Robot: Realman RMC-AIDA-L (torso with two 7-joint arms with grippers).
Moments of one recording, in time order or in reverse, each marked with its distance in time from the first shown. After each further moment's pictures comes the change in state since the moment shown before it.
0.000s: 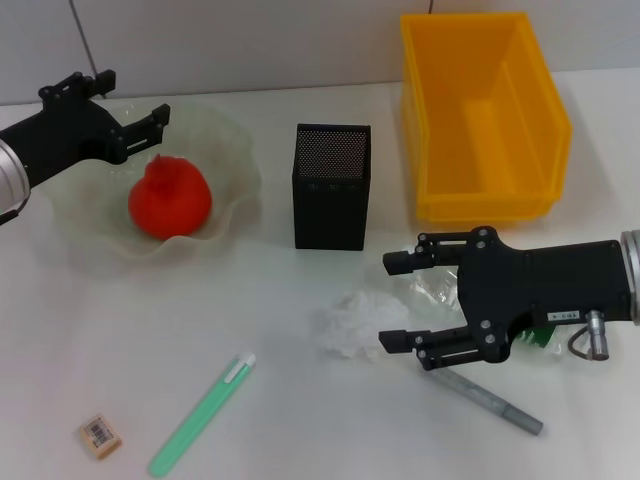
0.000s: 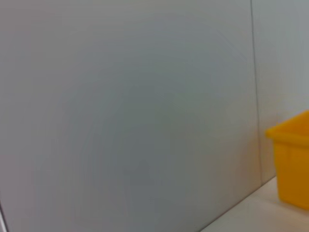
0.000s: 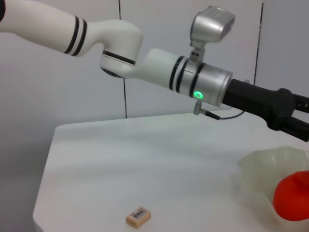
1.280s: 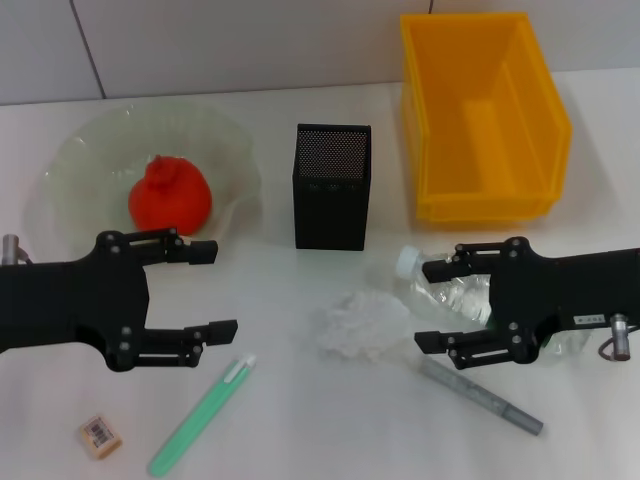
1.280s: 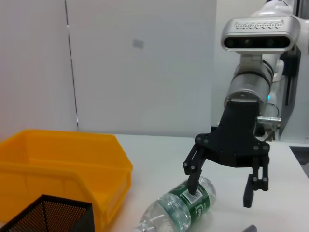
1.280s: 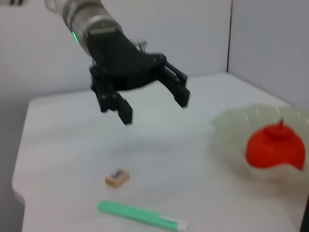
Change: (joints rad) left arm 0.205 0.024 0.001 0.408 0.297 0.854 -0.292; right arm -0.013 -0.006 0.051 -0.009 -0.108 0.013 0.055
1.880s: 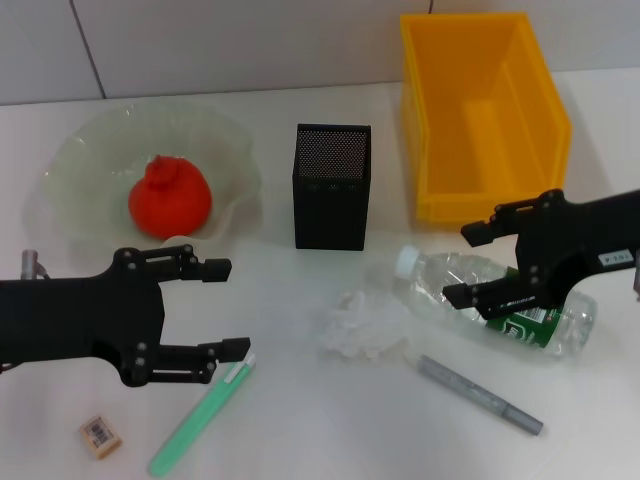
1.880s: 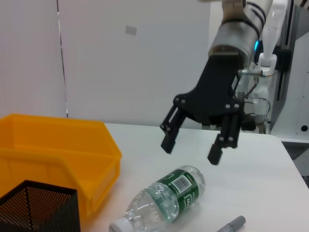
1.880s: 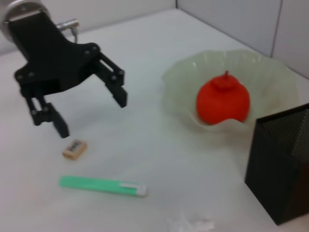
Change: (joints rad) left arm -0.001 -0.015 0.020 -0.017 0.029 -0.009 0.000; right arm 0.056 -0.001 0.004 -0.380 -0.255 -0.084 0.517
